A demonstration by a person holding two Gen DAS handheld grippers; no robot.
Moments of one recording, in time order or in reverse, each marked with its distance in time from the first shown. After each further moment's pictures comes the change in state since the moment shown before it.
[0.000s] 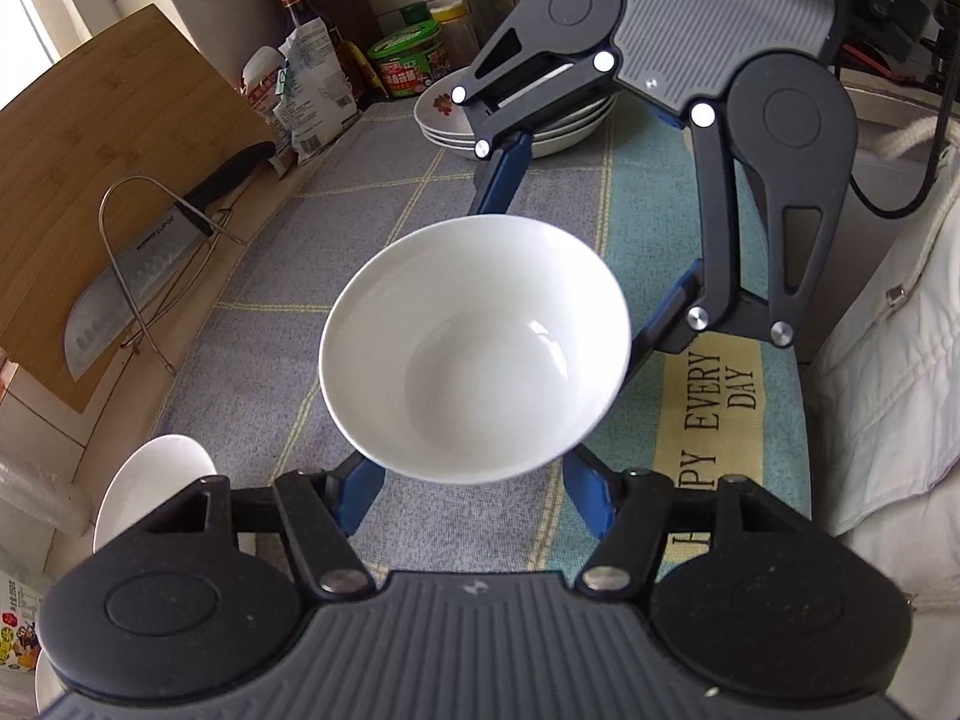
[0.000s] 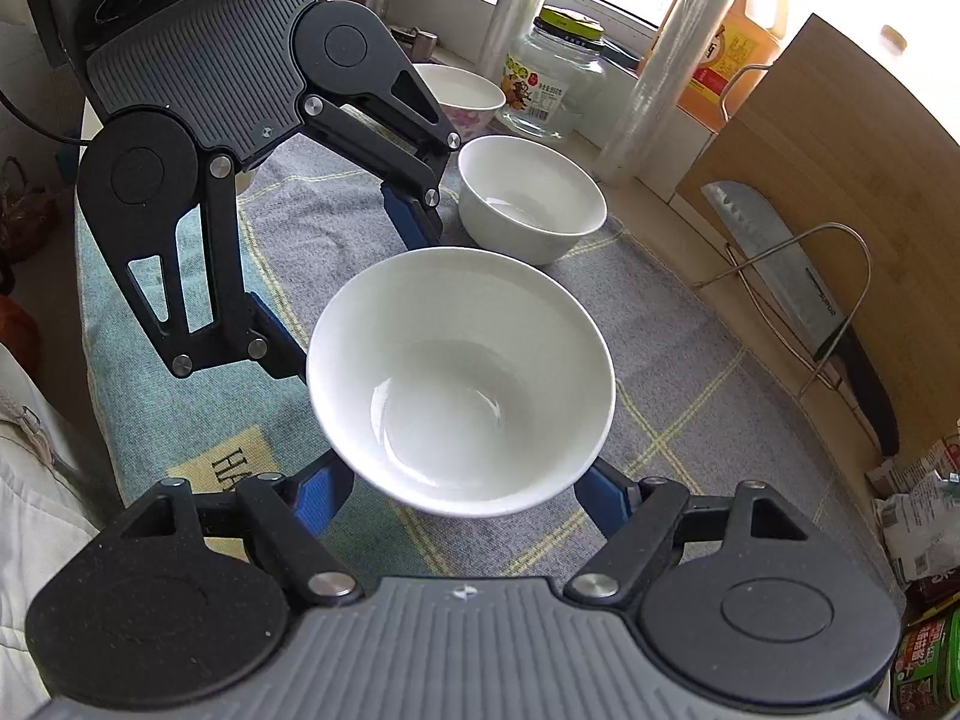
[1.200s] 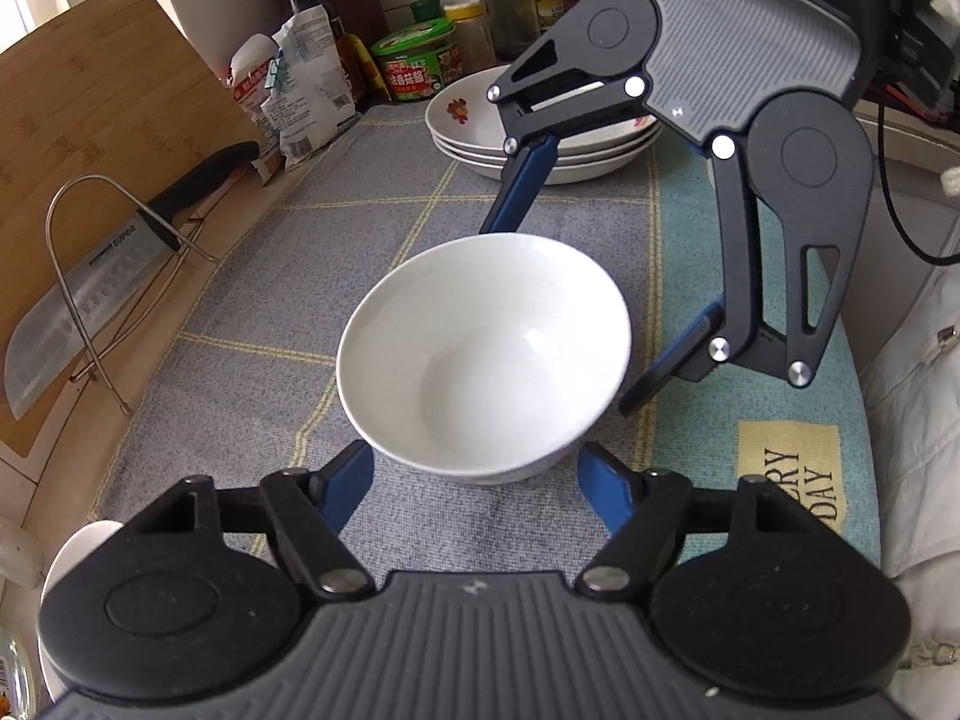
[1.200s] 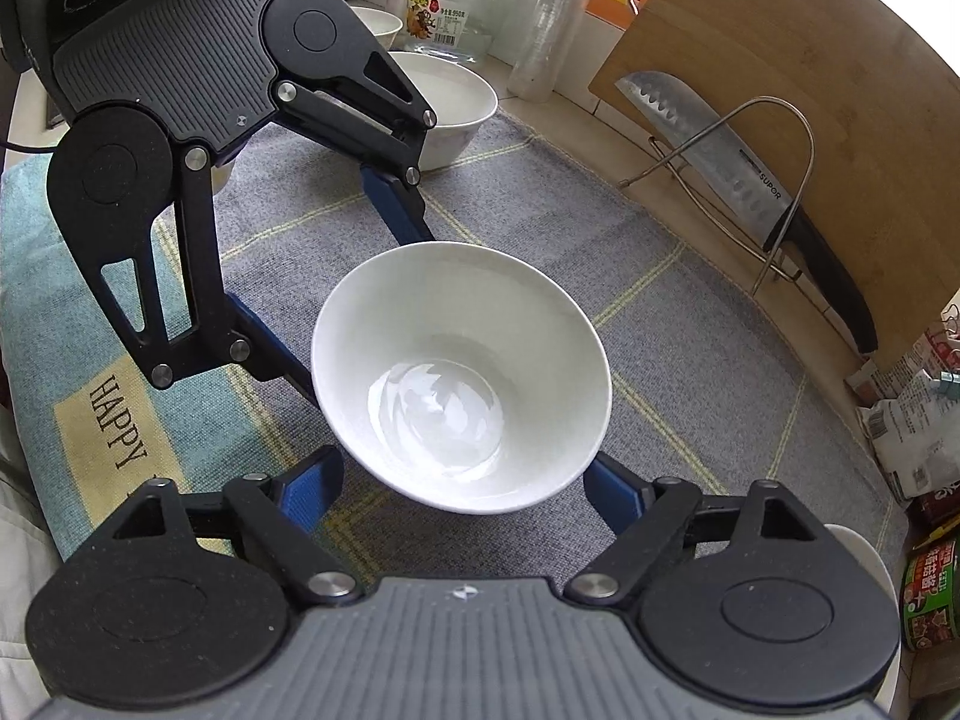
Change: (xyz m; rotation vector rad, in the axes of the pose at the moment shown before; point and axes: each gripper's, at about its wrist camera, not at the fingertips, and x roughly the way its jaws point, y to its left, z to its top) left arm 0.050 0.011 0.032 -0.064 -0.029 -0.030; right arm 0.022 -0.051 -0.034 0.112 0.052 -0.033
